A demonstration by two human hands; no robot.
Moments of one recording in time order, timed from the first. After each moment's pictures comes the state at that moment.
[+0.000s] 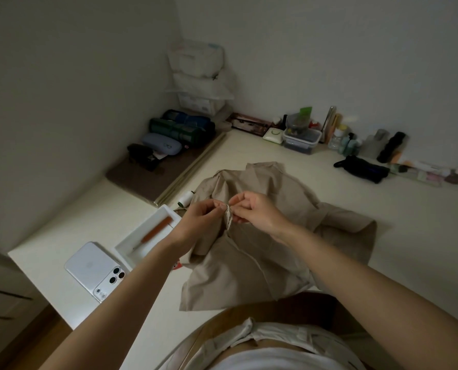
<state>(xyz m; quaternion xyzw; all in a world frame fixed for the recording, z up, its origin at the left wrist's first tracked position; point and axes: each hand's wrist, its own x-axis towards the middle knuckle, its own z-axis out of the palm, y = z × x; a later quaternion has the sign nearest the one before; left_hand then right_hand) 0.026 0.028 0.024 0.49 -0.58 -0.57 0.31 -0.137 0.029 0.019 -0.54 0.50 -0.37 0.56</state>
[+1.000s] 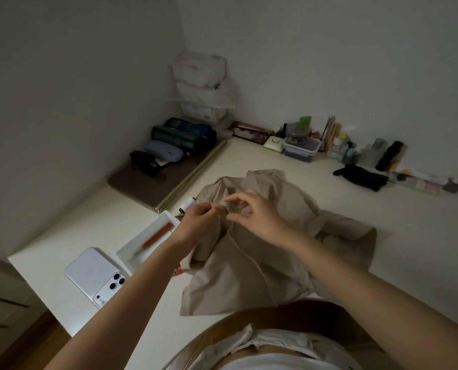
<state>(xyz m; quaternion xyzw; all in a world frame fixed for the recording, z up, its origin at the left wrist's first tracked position) 0.025 0.024 0.030 0.55 -0.55 -0.54 0.32 -0.141 0.028 0.023 -0.71 0.53 -0.32 0.34</state>
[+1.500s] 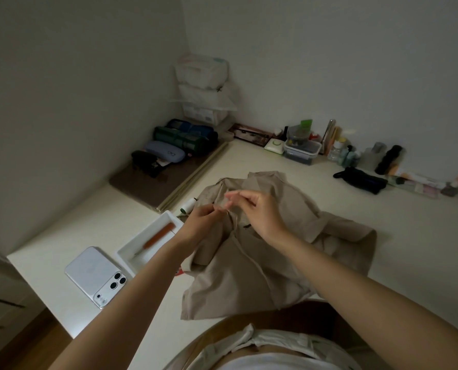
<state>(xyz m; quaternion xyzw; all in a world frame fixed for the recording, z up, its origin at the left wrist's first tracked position) 0.029 0.020 0.021 0.55 -0.54 -0.56 0.30 -0.121 0.029 0.028 -0.61 0.51 -0.48 0.38</state>
